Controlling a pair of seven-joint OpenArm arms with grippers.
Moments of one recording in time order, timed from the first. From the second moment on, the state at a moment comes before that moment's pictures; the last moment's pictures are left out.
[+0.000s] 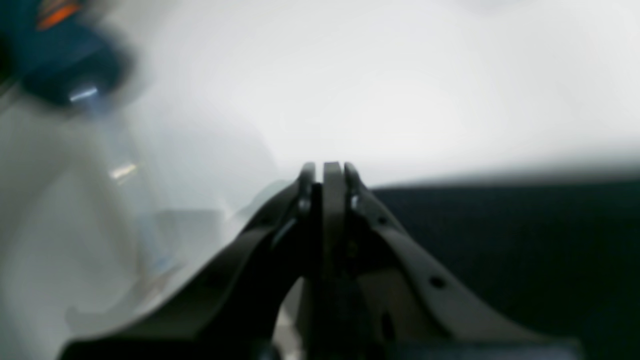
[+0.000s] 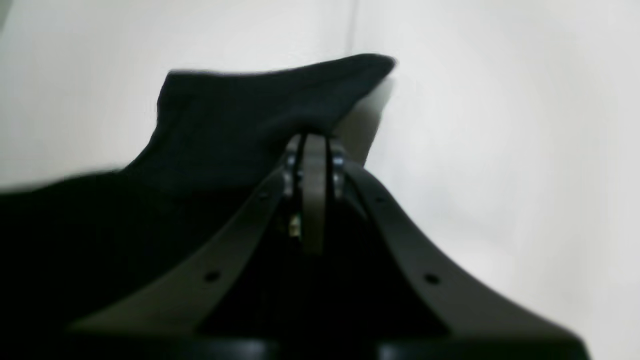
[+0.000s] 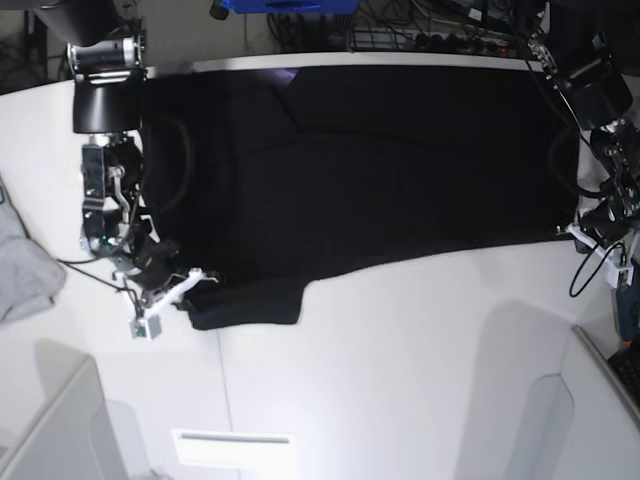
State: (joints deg) left arm -10.0 -26.8 -32.2 65.6 -15.5 -31.3 49.1; right arm 13.2 12.6 1.1 75.4 26.1 10.5 -40.9
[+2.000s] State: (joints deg) left arm 19.8 -31.8 -37.2 87.0 -45.9 -31.5 53.7; right arm -28.1 6.1 25.2 114.4 44.2 10.6 -51.9
